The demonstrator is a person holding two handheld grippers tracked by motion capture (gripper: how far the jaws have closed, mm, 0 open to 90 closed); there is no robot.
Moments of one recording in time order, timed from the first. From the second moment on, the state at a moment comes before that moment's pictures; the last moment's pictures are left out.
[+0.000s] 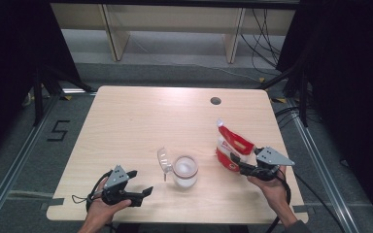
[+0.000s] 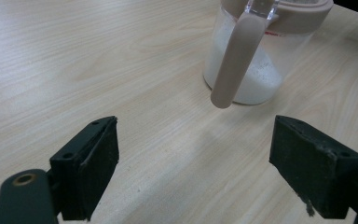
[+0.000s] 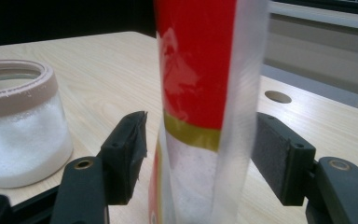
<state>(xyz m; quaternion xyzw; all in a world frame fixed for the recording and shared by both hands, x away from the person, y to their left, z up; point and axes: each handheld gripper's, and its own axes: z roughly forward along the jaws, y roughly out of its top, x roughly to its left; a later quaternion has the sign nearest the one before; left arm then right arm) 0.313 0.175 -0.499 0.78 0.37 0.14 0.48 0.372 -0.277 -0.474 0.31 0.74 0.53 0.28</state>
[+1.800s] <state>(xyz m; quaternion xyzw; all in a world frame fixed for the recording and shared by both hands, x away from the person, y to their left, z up) 0.312 0.174 -0.494 0.77 0.37 0.14 0.50 0.320 -0.288 -0.477 0.37 0.77 0.47 0.23</state>
